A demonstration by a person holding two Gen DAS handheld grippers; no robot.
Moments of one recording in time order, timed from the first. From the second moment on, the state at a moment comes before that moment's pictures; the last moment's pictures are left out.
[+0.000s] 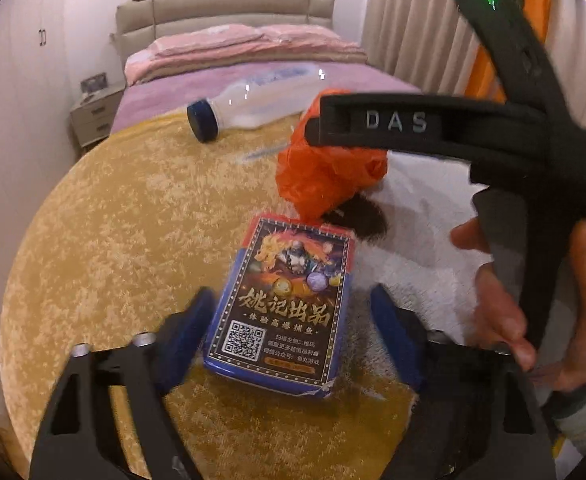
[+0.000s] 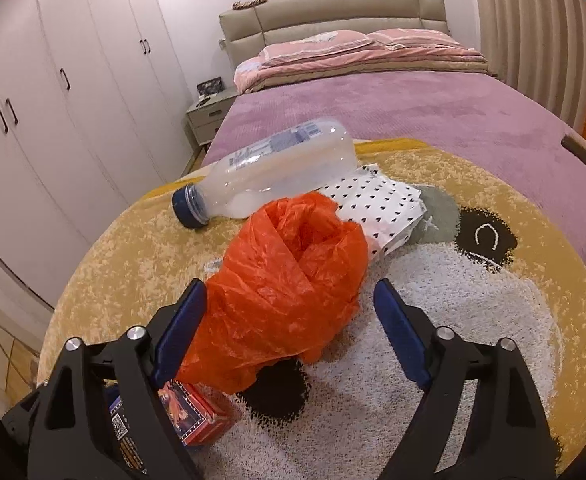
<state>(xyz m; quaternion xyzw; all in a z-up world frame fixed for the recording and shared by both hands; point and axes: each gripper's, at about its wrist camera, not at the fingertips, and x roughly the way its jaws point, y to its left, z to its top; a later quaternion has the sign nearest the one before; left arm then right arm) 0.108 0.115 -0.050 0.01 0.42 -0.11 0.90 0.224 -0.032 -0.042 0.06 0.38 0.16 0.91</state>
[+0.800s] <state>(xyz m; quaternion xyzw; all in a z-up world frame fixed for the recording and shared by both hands) 0.050 0.077 -0.001 -0.01 0.34 -0.16 0.93 0.142 -0.109 0.003 0.09 0.32 0.16 0.93</state>
